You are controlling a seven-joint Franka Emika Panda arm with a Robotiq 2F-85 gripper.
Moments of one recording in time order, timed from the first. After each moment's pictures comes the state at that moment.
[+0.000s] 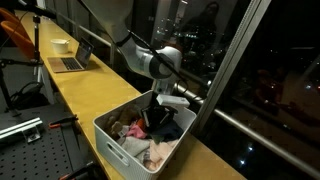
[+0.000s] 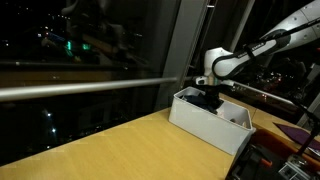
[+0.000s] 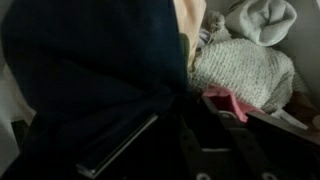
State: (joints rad) arm -0.11 0.64 0.01 -1.73 -0.31 2.12 -1.31
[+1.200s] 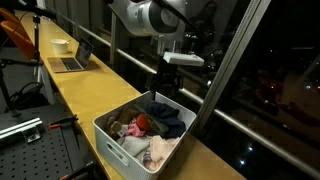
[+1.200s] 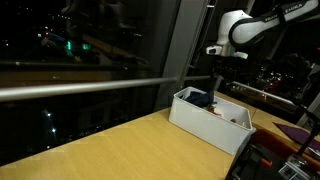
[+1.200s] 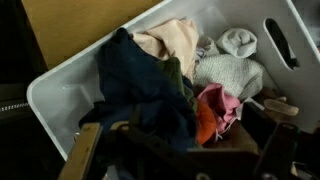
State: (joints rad) arm -0.09 0.36 0.00 -1.78 -0.35 2.07 -1.28
